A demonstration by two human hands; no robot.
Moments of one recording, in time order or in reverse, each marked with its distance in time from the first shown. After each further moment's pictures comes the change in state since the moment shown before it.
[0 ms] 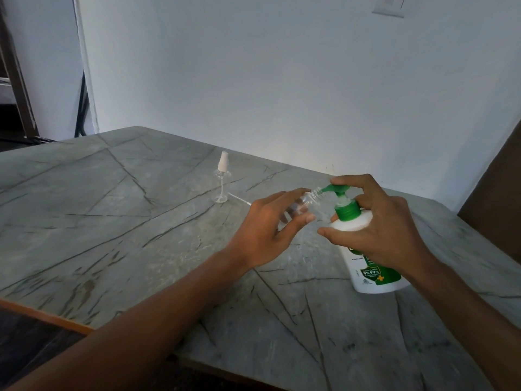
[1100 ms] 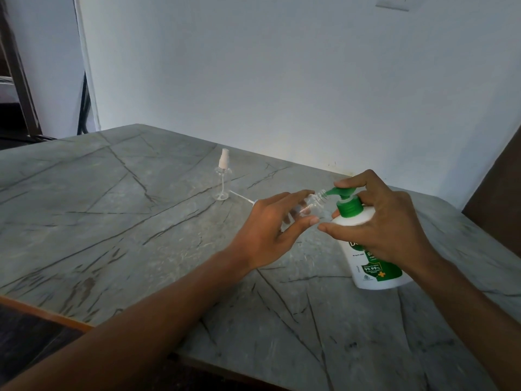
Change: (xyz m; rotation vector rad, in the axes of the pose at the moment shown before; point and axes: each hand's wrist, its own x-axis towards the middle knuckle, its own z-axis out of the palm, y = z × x) left_hand -0.003 0.001 0.002 0.003 -0.048 -0.013; right_hand 0.002 -0.001 0.002 0.036 0.012 0.026
